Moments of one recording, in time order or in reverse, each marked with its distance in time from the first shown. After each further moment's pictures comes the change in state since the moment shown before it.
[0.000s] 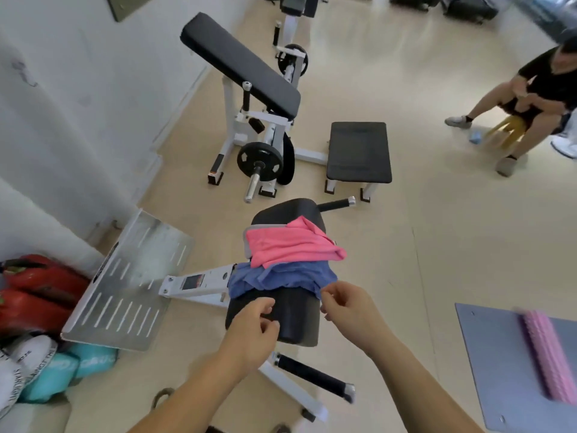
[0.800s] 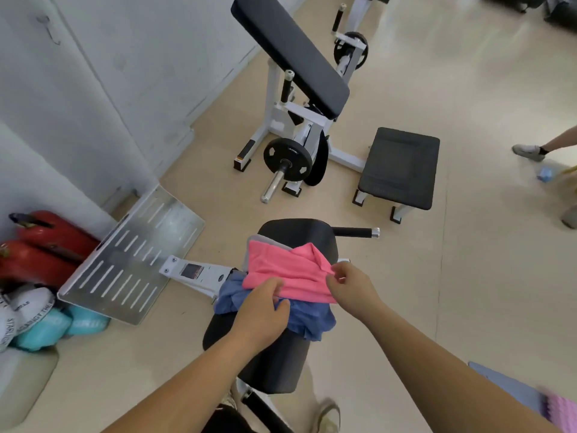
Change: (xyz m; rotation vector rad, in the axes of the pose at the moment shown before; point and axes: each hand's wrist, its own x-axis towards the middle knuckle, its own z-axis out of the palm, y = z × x) left_hand 0.136 0.068 0.031 -0.111 0.154 -0.116; right_hand 0.213 0.001 -0.050 -0.321 -0.151 -0.048
